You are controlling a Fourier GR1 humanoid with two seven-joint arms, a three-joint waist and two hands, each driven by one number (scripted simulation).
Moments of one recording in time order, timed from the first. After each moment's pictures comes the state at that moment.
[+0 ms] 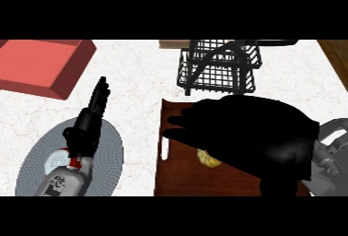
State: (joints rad) left arm -0.18 0.22 -0.26 -1.52 0.04 0.35 0.04; right arm -1.01 -0.65 0.65 -1.91 -0.27 0.79 0.70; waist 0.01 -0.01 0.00
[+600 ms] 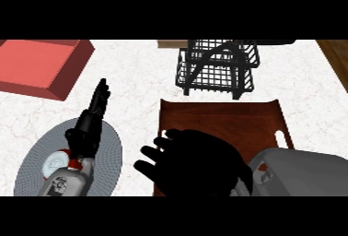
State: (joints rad) left arm -0.17 0.19 -0.24 -1.51 0.02 0.34 0.02; right arm -1.06 -0.47 0.83 -1.91 -0.26 0.73 0.90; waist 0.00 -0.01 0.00
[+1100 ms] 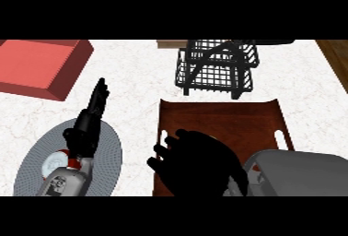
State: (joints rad) left arm -0.17 0.19 -0.22 -1.50 0.01 0.33 0.01; right arm -1.08 -0.50 0.92 -1.89 -0.27 0.74 0.96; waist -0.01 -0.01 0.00
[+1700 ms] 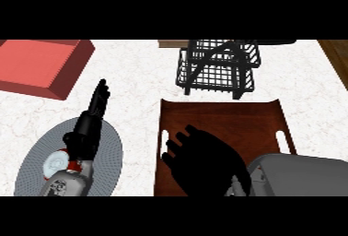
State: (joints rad) left arm -0.15 0.17 -0.22 -1.54 -0.01 0.32 0.02; right arm -1.04 -0.53 0.97 -1.89 -0.09 0.84 0.90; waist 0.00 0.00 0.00
